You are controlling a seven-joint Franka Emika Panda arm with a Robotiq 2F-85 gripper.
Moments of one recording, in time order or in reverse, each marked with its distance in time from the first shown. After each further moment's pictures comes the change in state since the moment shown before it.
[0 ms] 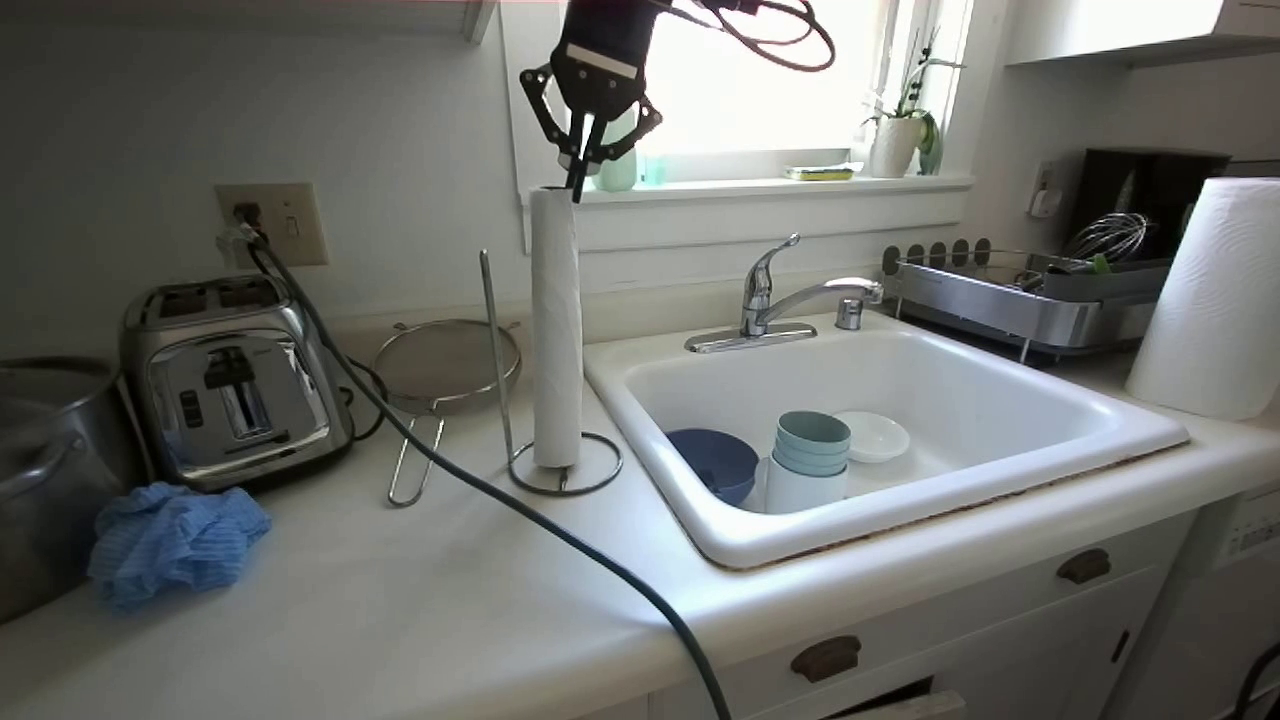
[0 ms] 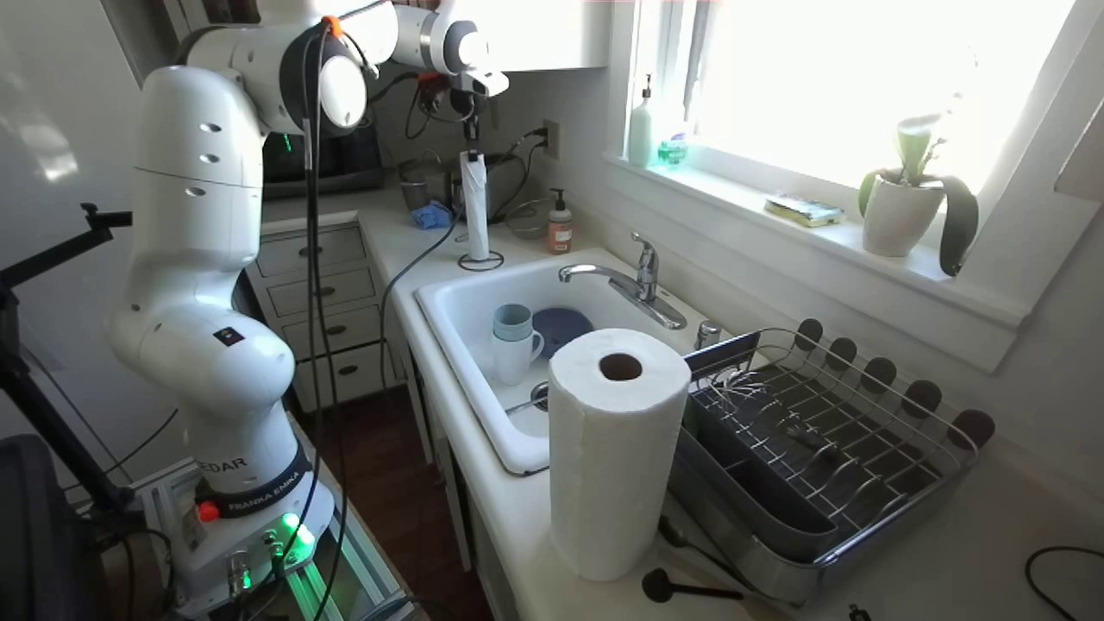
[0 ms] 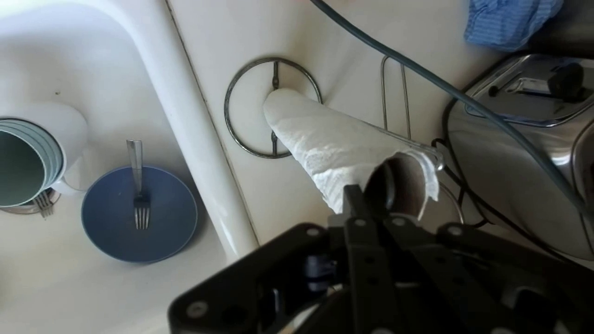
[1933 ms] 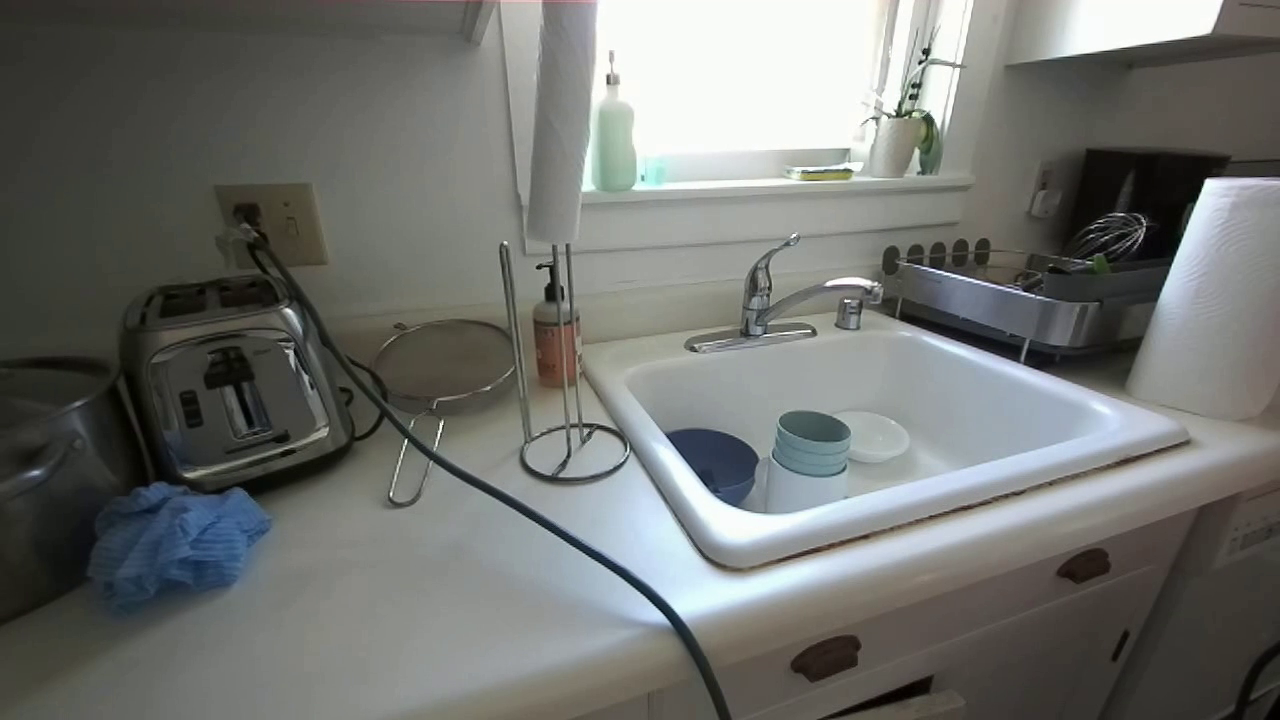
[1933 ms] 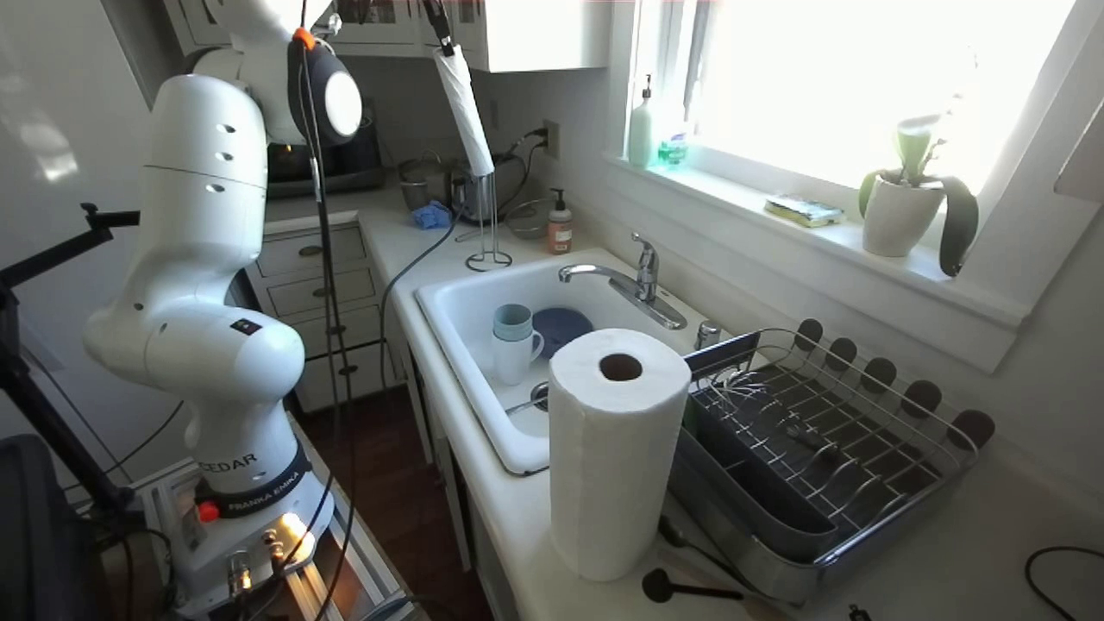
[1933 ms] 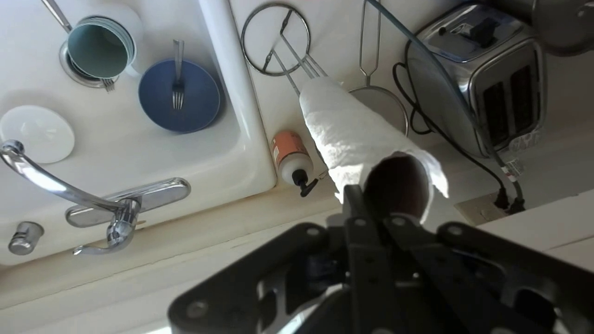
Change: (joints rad) arm 0.211 0.094 -0.086 0.750 -0.268 -0.556 0.032
